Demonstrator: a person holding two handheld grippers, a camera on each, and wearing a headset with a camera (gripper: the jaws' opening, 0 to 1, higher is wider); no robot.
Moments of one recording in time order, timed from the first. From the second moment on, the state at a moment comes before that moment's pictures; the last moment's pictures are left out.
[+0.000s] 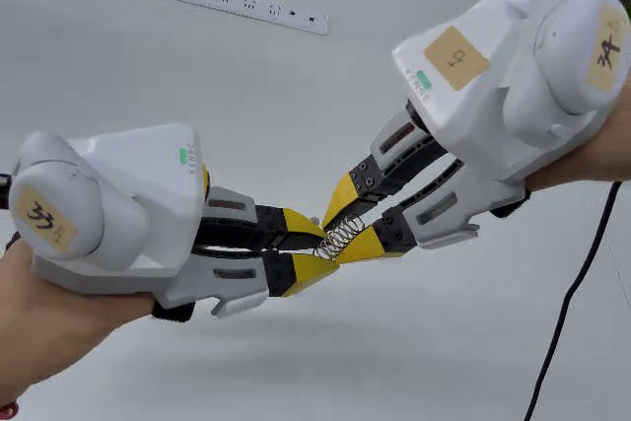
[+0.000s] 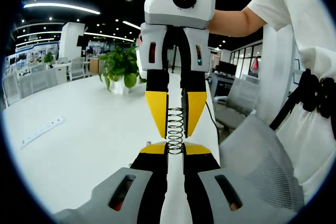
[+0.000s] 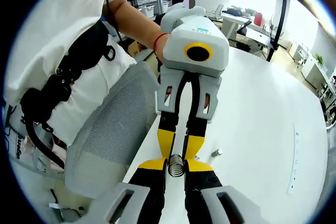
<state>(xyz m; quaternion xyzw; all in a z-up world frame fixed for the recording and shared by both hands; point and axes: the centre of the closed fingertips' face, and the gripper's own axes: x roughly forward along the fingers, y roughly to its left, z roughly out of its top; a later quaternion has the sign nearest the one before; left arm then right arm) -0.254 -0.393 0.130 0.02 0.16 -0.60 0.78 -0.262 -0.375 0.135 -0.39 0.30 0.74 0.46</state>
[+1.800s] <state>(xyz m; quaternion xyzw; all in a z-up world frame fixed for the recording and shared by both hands) -0.251 -0.349 0.113 0.03 0.17 -0.56 0.81 -0.238 -0.378 0.137 -0.38 0.32 0.70 0.51</state>
